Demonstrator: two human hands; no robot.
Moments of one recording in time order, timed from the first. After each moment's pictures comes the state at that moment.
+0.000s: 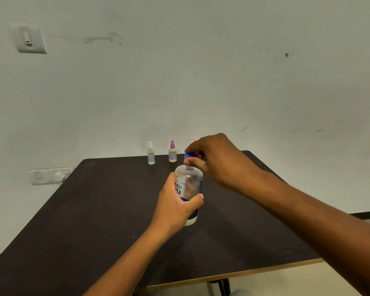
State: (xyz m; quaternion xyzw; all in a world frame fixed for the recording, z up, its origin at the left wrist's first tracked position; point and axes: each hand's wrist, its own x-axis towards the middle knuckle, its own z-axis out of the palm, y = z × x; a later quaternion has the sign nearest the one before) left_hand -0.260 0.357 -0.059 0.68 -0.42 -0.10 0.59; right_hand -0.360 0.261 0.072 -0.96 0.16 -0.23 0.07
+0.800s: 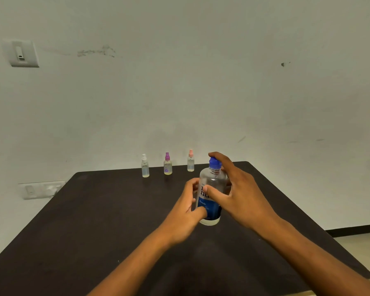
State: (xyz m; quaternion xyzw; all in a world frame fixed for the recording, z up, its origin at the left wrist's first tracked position) left_hand -0.259 0.301 -0.053 0.63 -0.53 -0.22 0.52; right_hand -0.396 0.193 0.002 -0.89 0.18 -0.35 0.23
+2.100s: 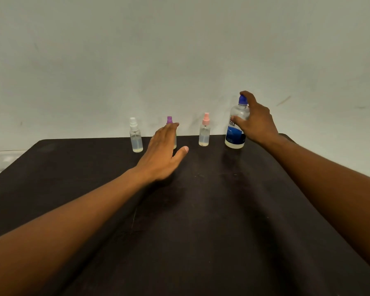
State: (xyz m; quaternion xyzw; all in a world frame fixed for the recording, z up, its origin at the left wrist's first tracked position) left_hand -0.014 0.141 -0.124 0.79 -0.53 0.05 0.31; right_hand -0.171 -0.114 -0.071 -0.87 0.30 -0.34 0.18
